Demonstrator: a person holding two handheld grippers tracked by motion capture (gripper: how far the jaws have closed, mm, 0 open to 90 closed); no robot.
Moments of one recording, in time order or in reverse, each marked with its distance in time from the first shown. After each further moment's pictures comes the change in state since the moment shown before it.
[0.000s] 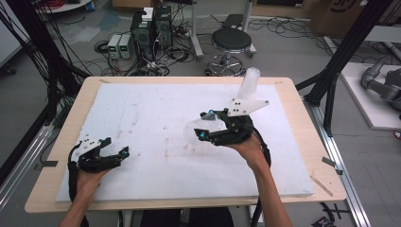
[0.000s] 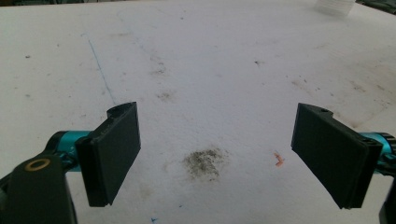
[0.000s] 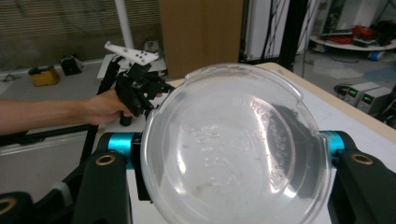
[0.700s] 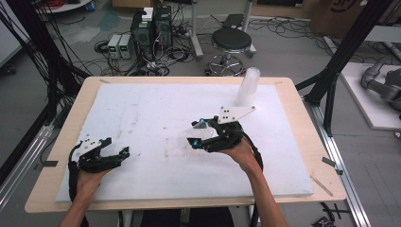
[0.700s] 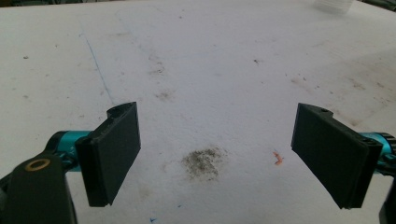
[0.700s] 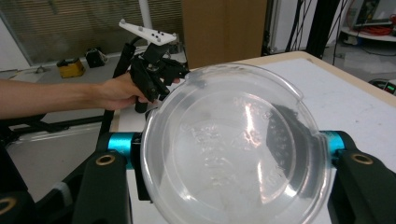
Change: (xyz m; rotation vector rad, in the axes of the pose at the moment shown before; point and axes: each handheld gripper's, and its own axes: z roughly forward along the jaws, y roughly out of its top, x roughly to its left) left arm -0.001 0.000 0.000 0.003 -0.003 0.010; right arm -0.003 -0.026 0.026 0.023 0.094 0.009
